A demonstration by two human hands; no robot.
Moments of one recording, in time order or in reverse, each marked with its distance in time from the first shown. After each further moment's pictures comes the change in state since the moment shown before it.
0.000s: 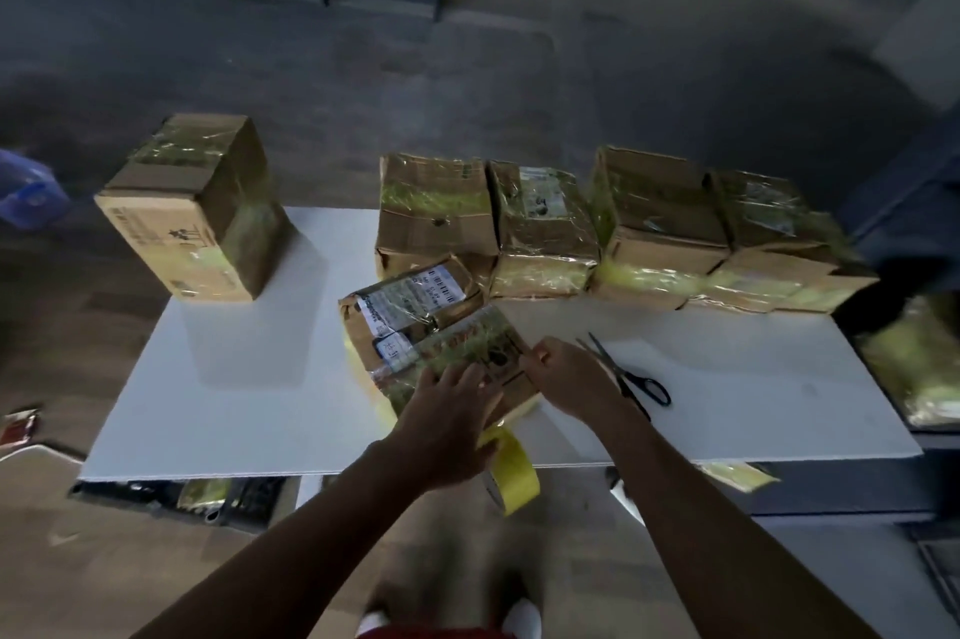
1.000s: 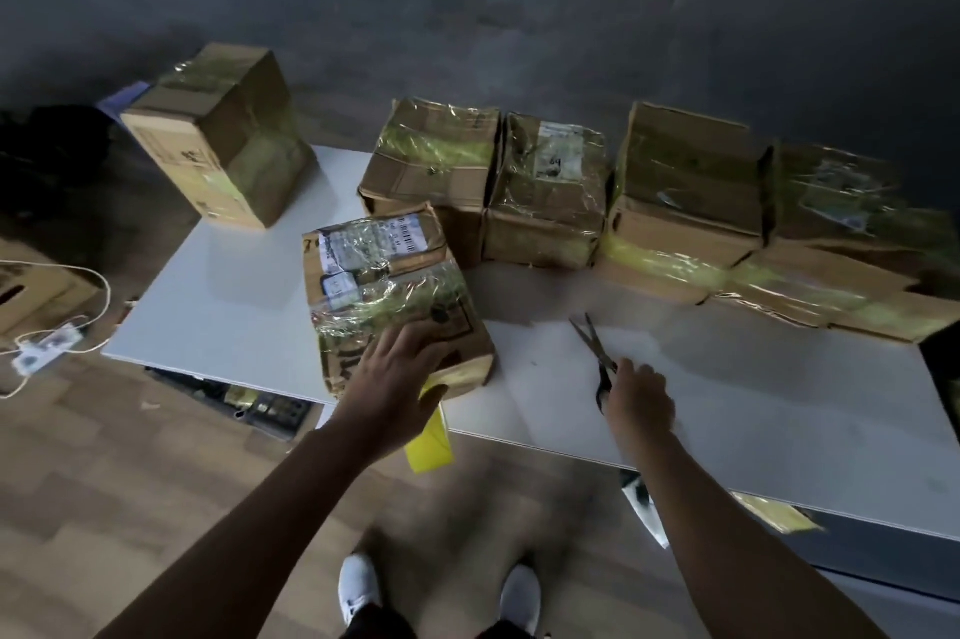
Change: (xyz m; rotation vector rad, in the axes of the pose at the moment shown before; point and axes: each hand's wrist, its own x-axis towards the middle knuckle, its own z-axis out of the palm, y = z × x) left_hand 0.015 0.058 0.030 -0.102 0.280 -0.337; right_hand 0.044 0.194 0.013 -0.411 0.037 0.144
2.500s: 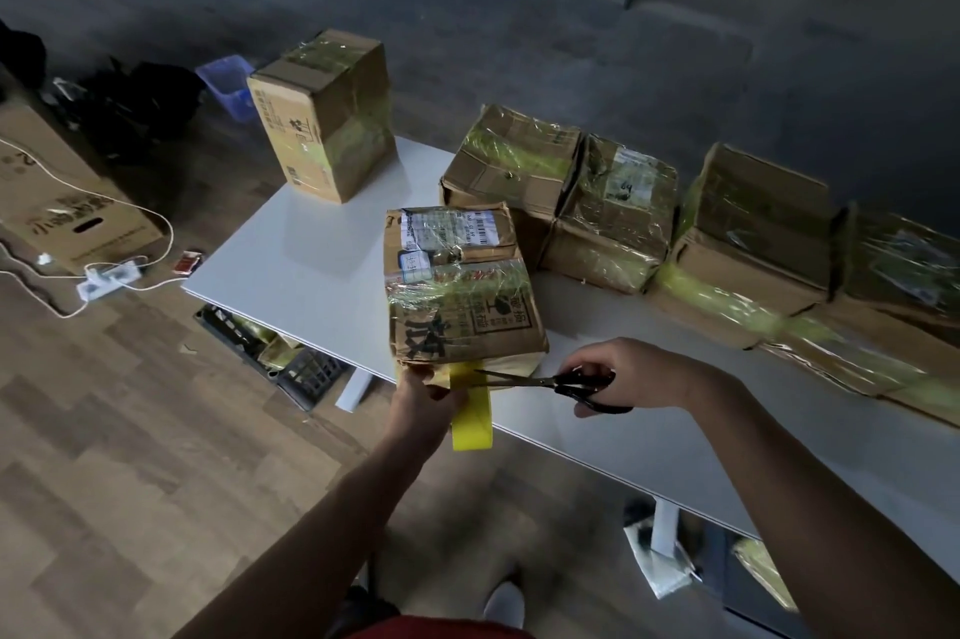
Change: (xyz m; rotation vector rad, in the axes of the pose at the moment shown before) left_hand -0.040 0.026 0.008 -0.929 0.083 -1.150; right_hand -0.025 -0.071 -0.127 0.156 -0.633 -0.805
